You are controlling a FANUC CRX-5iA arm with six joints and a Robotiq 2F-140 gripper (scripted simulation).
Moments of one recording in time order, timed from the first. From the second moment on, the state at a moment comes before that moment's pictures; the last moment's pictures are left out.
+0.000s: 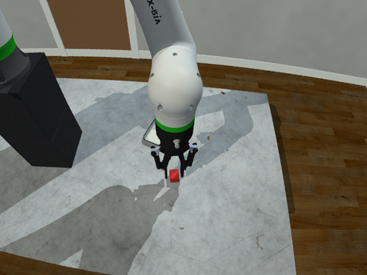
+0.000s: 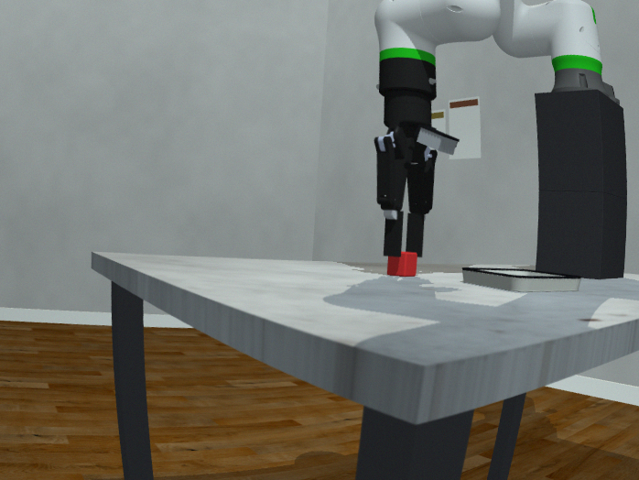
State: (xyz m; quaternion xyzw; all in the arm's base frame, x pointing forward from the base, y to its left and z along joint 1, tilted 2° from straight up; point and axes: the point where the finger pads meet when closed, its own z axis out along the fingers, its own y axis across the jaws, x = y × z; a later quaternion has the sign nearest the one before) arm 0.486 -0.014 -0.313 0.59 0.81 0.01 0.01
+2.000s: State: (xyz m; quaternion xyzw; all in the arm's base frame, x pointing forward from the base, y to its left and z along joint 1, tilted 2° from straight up) arm 0.487 -0.014 -0.336 0.59 0.81 0.01 0.01
